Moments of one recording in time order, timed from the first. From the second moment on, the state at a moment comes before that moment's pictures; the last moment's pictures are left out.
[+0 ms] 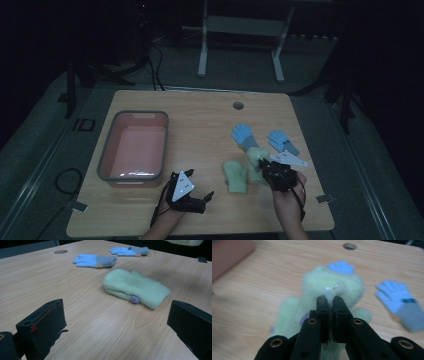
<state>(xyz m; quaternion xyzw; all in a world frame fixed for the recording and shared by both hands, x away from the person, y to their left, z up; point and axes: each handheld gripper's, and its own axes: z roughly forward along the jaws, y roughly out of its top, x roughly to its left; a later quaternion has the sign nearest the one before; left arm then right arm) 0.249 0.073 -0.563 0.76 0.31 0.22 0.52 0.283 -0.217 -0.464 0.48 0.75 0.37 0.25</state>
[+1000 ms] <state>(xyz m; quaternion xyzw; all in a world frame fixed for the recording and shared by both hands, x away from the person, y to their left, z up) 0.249 0.073 -0.563 0.76 0.31 0.22 0.52 0.294 -0.168 -0.522 0.47 0.80 0.32 0.21</state>
